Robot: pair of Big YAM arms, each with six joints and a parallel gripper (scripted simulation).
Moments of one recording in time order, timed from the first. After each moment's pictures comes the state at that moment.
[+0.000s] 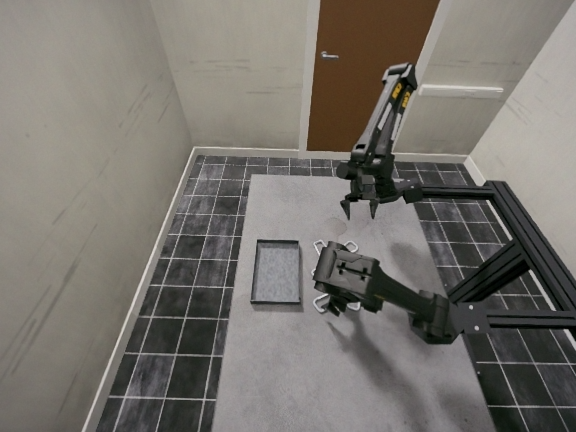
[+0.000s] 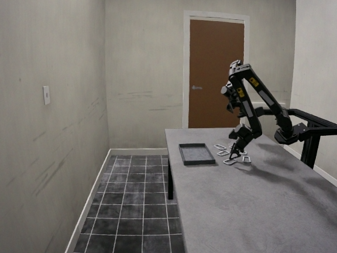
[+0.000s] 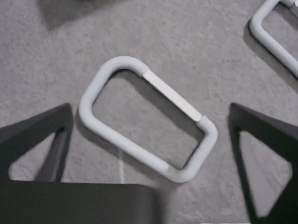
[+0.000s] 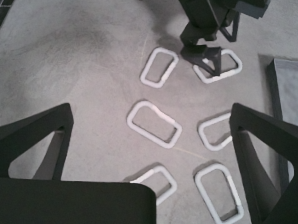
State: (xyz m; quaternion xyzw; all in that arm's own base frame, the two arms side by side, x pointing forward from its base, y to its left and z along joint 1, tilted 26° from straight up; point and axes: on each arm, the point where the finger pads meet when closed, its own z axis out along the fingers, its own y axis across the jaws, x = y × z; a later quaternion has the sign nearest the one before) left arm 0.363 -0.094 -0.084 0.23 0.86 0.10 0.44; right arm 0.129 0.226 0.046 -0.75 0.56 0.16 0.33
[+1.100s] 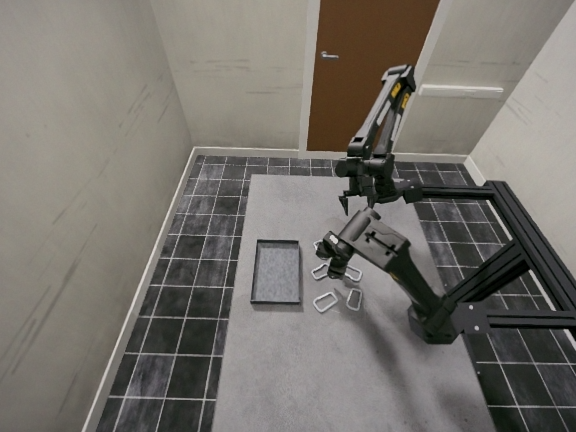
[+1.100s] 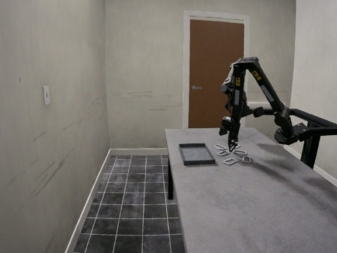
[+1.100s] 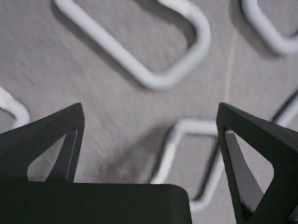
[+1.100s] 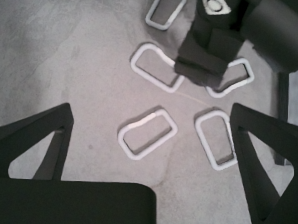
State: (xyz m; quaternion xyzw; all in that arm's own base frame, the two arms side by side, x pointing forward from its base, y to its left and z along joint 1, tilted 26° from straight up) left arm 0.332 -0.216 -0.137 0.16 0.95 0.13 0.22; right arm 0.134 0.197 0.050 -0.77 0.58 0.07 0.25
